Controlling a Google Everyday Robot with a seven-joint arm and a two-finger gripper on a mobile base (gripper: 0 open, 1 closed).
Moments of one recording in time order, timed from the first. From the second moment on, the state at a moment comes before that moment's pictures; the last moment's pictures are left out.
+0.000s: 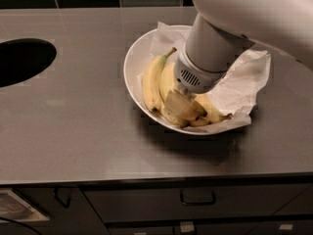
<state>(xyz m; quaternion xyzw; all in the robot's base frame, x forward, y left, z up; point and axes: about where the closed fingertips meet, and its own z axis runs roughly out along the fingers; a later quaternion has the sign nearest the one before) 0.473 -0.068 0.903 -0.44 0.88 0.02 0.18</state>
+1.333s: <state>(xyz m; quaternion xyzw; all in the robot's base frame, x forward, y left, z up) 0.484 -0.068 0.889 -0.44 0.88 0.03 0.17</state>
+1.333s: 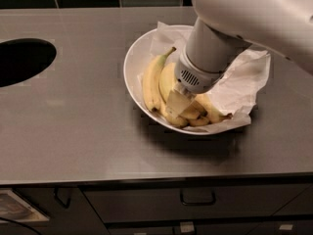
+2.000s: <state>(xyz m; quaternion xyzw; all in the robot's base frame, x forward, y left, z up) 0.476 -0.103 0.944 -0.43 0.87 0.00 0.23</state>
